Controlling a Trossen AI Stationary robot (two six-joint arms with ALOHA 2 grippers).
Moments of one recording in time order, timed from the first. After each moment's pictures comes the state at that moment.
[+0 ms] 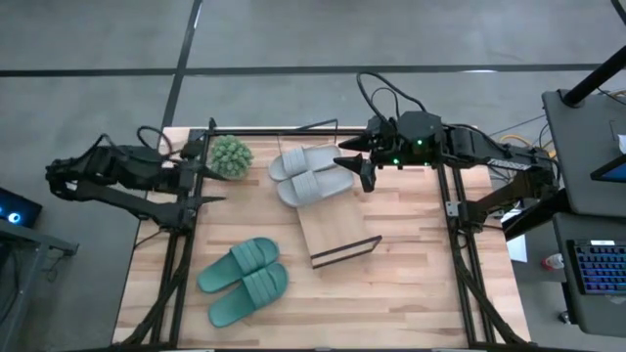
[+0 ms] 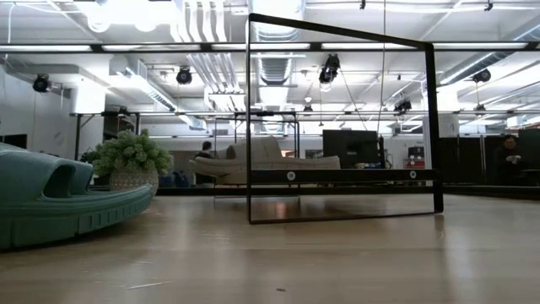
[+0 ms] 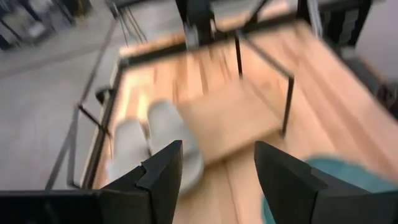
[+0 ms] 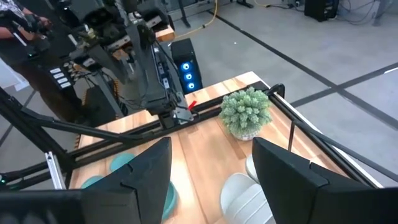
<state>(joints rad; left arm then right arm) -0.16 0.78 1.20 -0.96 -0.19 0.17 -0.06 1.36 1.59 -0.55 0.11 0.28</state>
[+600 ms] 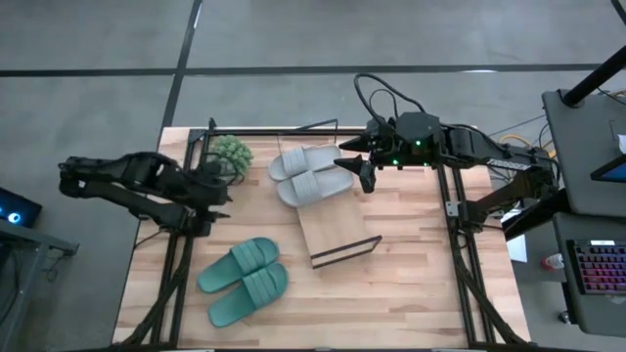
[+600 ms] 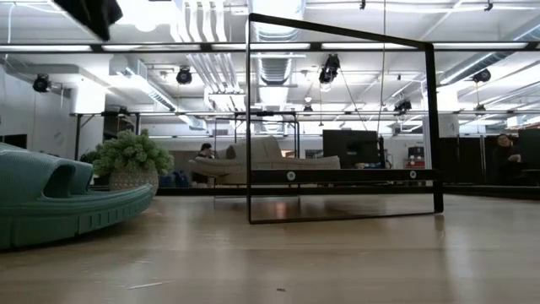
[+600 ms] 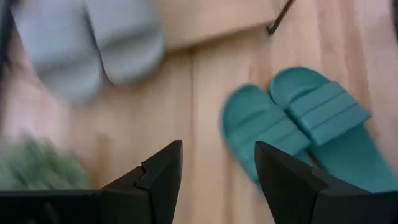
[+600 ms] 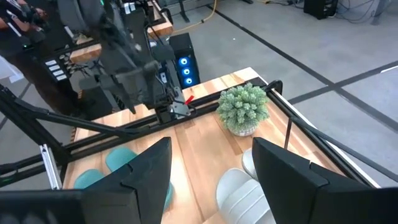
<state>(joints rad) -0.16 0.92 1.19 -1.26 -0.11 -0.15 -0.06 1.36 1.59 -0.57 0.11 0.26</state>
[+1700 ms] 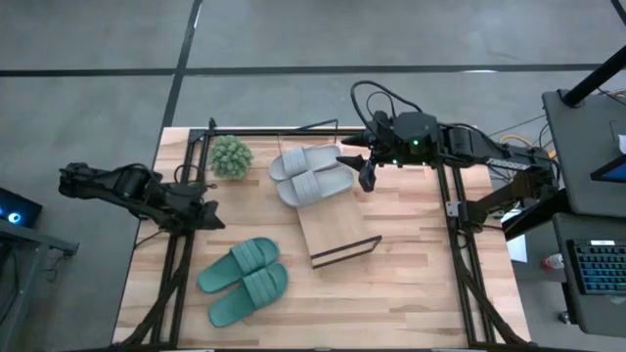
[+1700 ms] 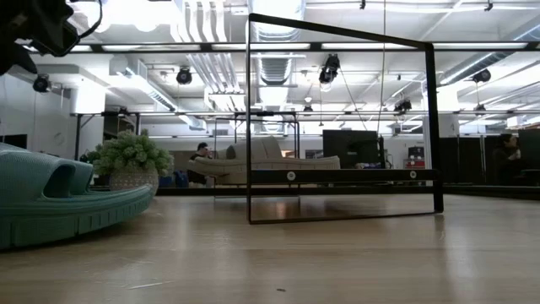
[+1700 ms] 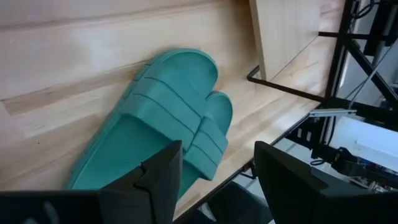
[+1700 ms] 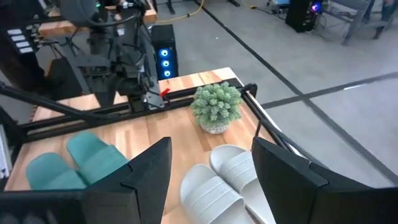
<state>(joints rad) -0.24 0.60 0.77 -1.05 0.02 -1.67 -0.08 1.36 1.59 -0.60 0.16 0.11</state>
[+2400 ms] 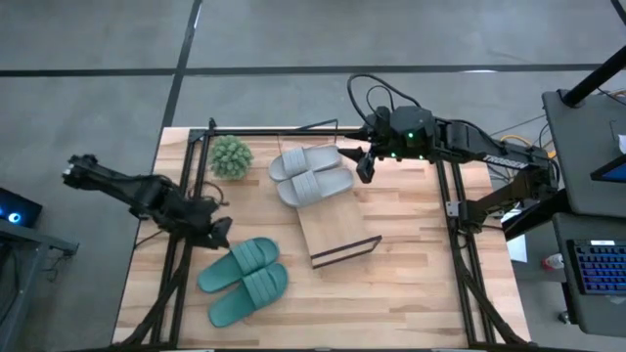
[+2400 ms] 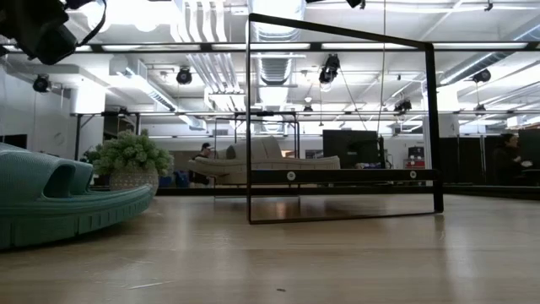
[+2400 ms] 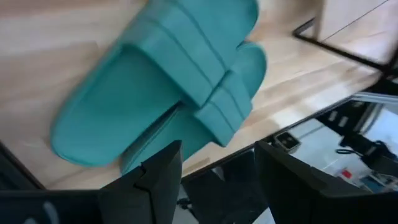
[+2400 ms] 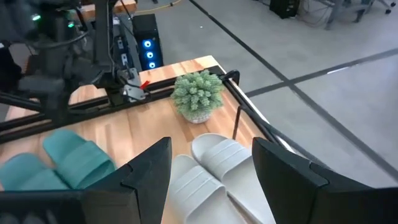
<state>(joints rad) -0.37 0.79 0.76 -0.95 0.16 -1.88 -0.15 1.36 1.57 -0.63 0.16 0.12</state>
